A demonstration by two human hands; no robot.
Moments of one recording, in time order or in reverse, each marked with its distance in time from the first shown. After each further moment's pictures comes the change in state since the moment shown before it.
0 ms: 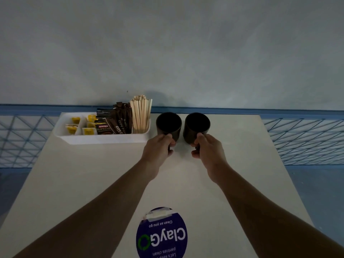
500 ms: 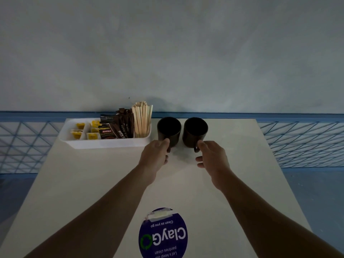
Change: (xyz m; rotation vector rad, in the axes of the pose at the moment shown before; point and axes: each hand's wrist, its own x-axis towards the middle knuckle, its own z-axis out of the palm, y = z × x) left_hand -0.016 0.007 -0.008 0.128 0.040 -0.030; right_hand -0.016 -0.001 -0.016 -0.052 0.000 -0.015
